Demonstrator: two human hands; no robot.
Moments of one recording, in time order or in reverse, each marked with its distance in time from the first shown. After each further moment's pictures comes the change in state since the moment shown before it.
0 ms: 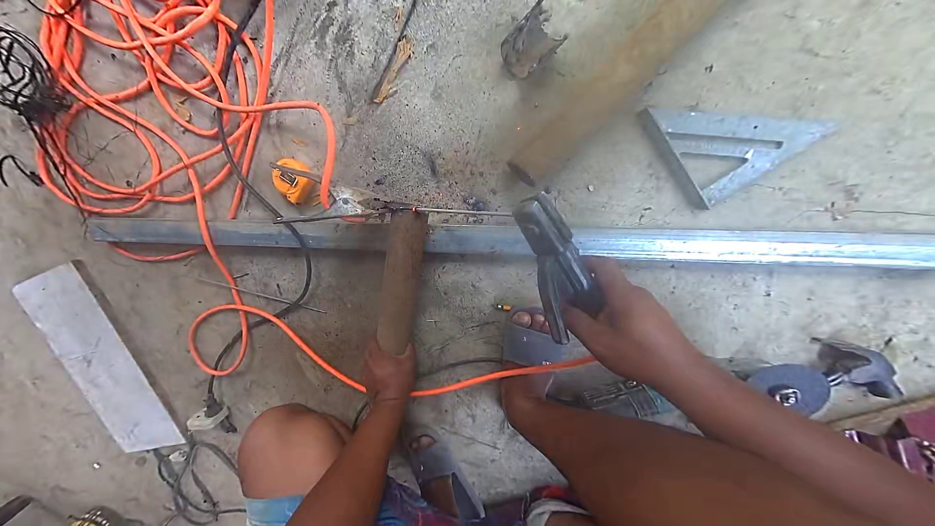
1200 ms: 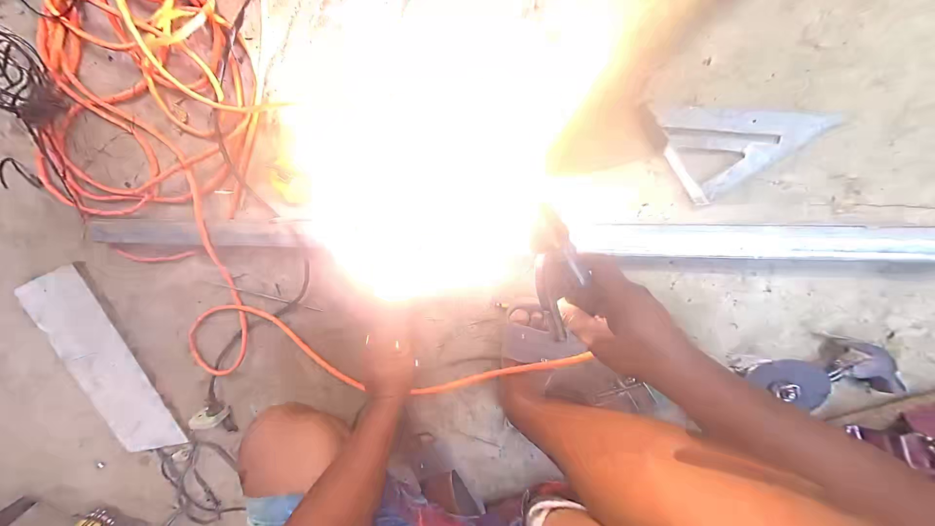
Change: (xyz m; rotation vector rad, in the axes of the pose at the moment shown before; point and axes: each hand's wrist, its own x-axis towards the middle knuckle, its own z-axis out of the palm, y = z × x) left_hand 0.001 -0.001 0.001 -0.032 0.009 0.044; right_hand -0.001 0.000 -0.004 -0.026 -0.044 -0.006
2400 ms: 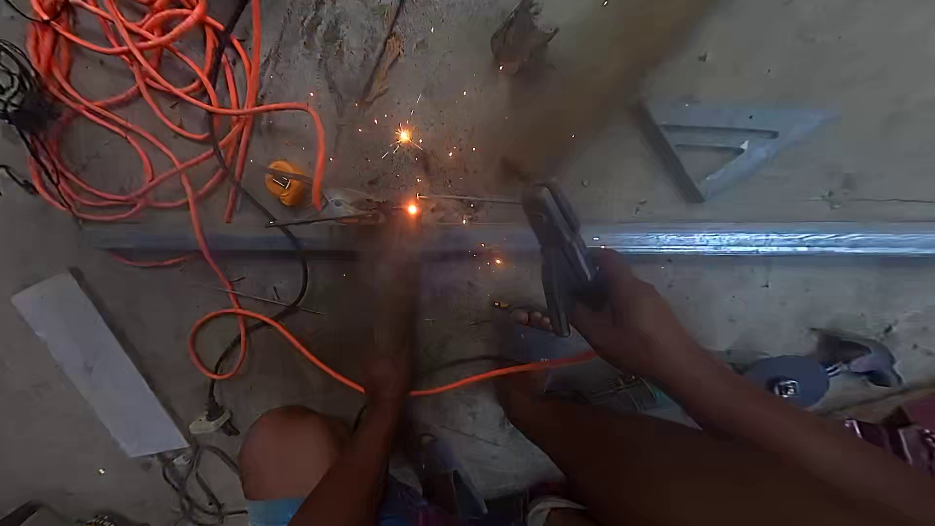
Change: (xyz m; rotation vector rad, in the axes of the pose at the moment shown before) left_hand -0.002 0.001 -0.004 0.012 -0.022 -0.021; right_hand 0.000 0.000 -0.001 0.085 0.047 0.071
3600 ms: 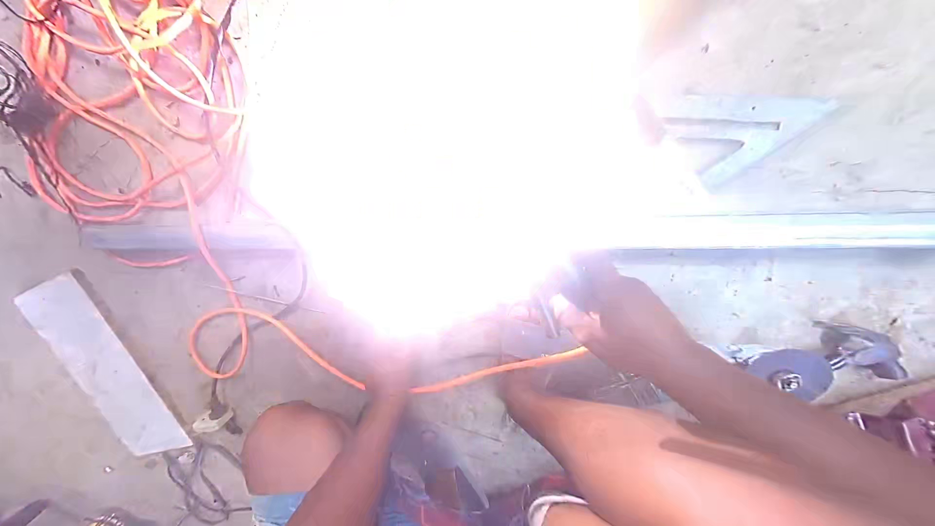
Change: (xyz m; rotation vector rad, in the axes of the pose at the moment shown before) left_hand 0.002 -0.003 0.003 0.024 0.005 0.007; right_hand 0.001 -0.002 0.002 -0.197 -0.038 -0.109
